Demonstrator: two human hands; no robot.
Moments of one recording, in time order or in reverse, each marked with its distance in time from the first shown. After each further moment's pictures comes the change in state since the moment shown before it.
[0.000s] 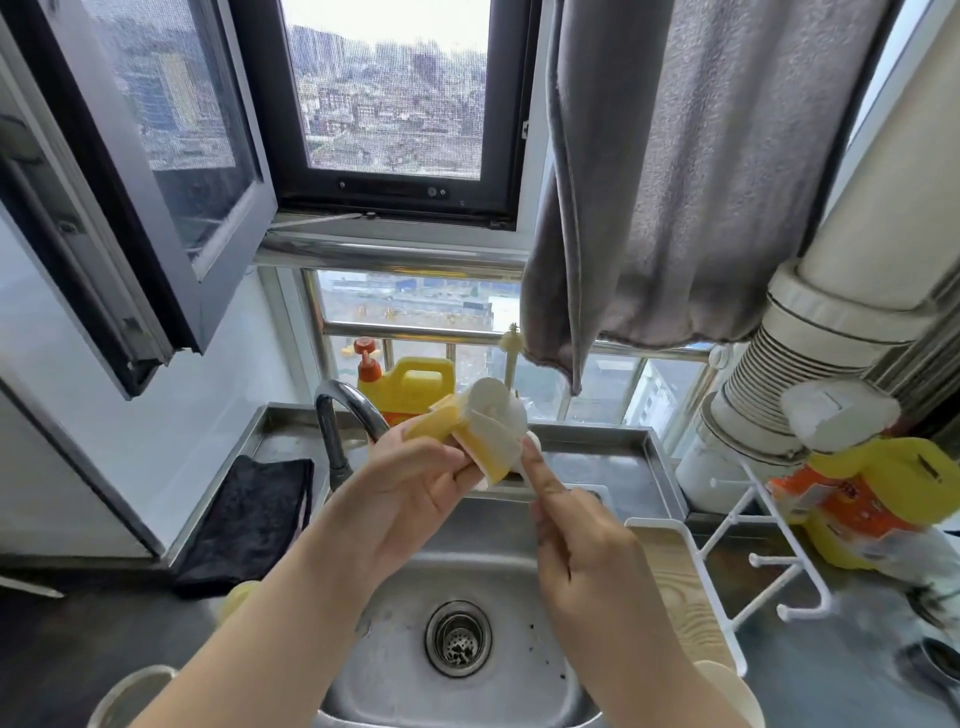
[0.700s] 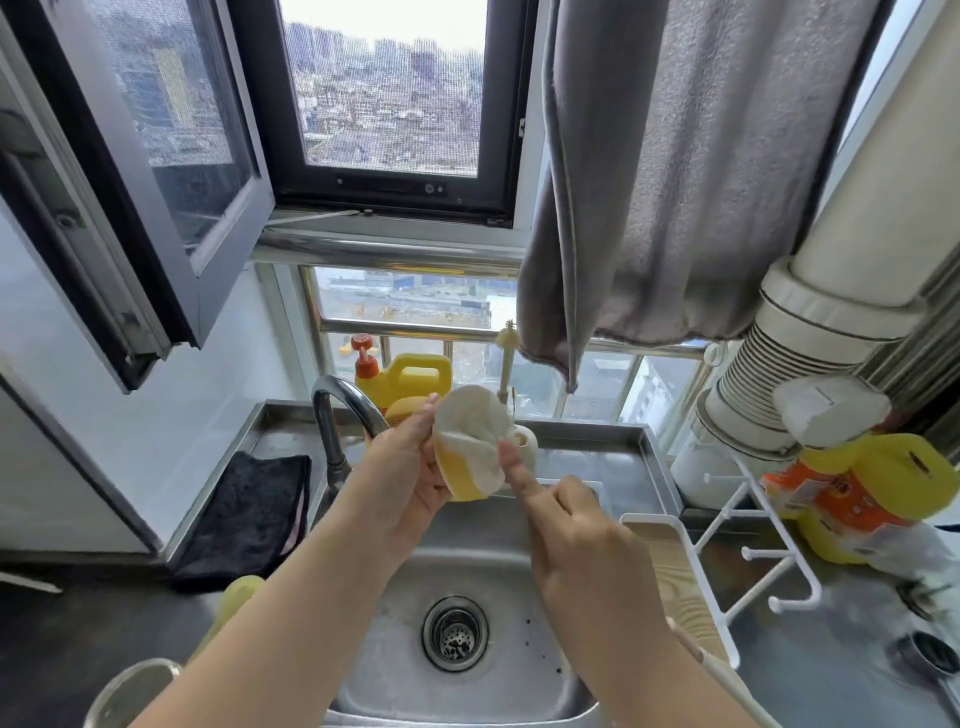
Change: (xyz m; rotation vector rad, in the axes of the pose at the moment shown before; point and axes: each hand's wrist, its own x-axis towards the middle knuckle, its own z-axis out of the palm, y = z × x) left_hand 0.010 -0.010 0.004 0.173 0.389 -0.023; right_hand 0.002 -0.002 -0.004 -0.391 -0.048 -0.048
